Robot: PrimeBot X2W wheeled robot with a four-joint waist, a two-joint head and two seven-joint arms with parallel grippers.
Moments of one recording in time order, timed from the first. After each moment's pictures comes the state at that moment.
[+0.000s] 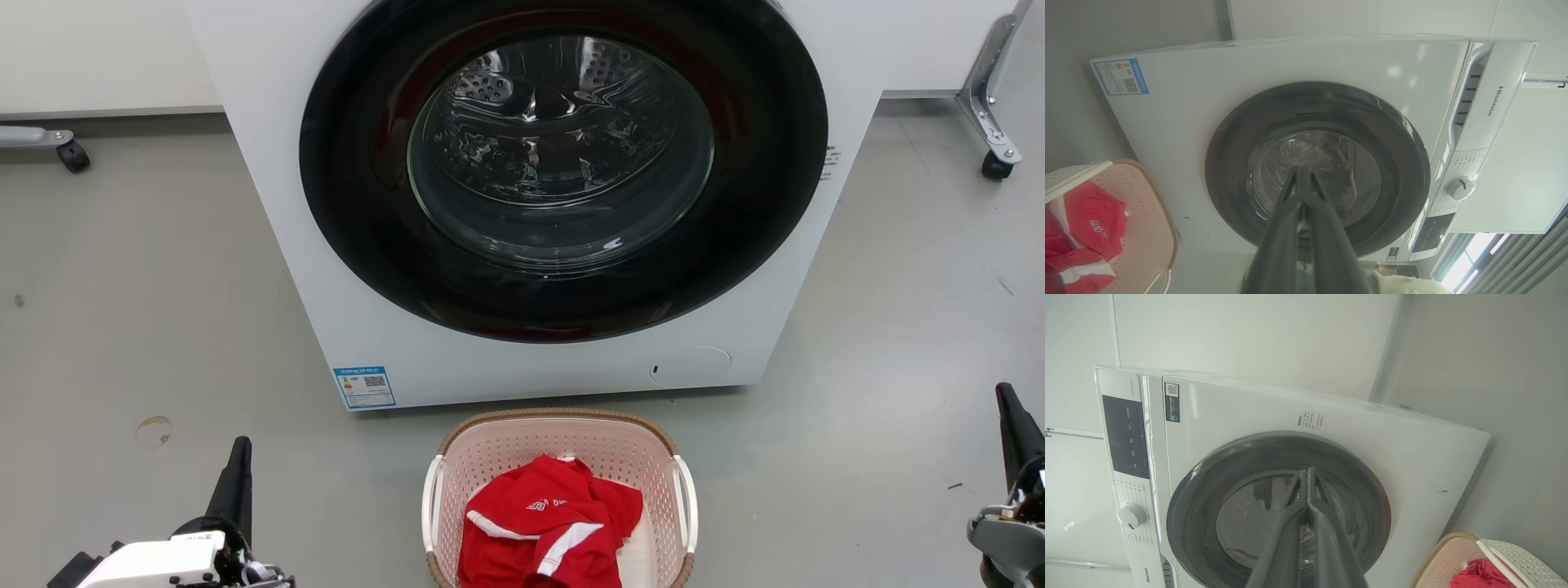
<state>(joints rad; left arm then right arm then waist) -0.05 0.04 0.08 0.27 -1.62 -0.12 0.11 -0.06 -0.03 -0.13 0.27 1.62 0.13 0.11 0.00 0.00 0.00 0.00</state>
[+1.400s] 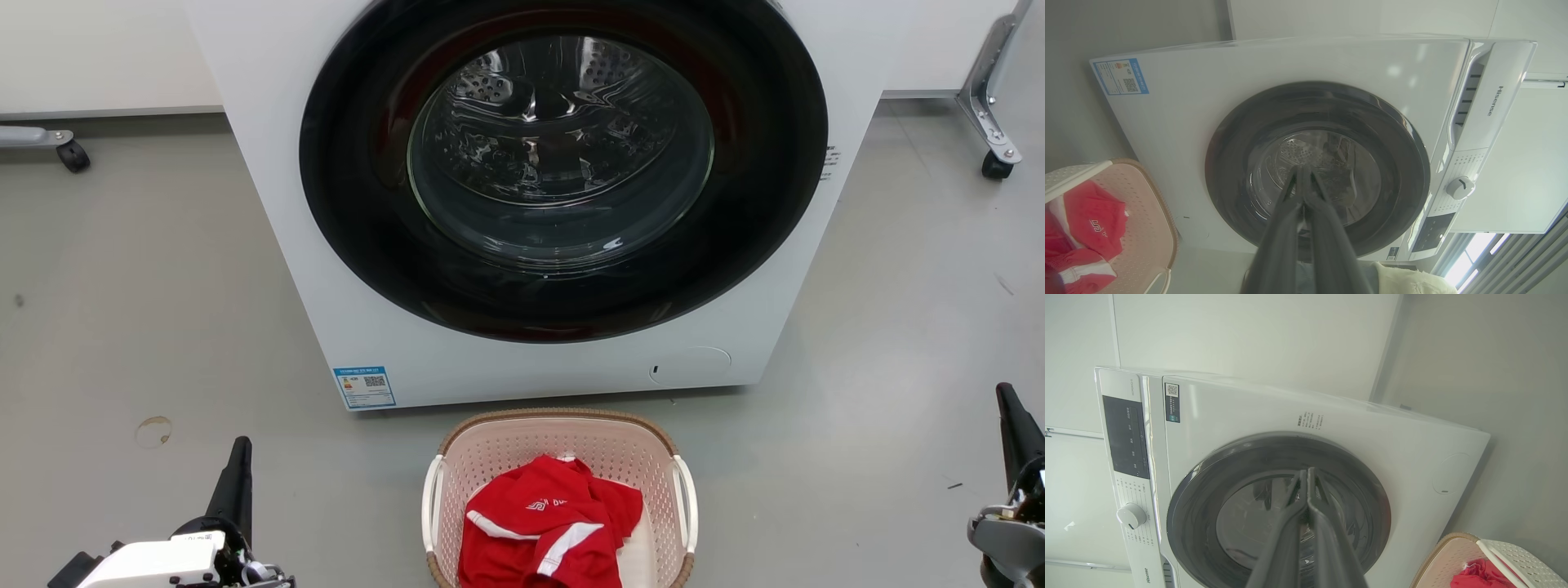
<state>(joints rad) -0.05 0.04 0.08 0.27 -1.62 -0.12 0.11 -0.06 -0.03 -0.13 0.27 1.62 0.13 0.11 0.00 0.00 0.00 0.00</state>
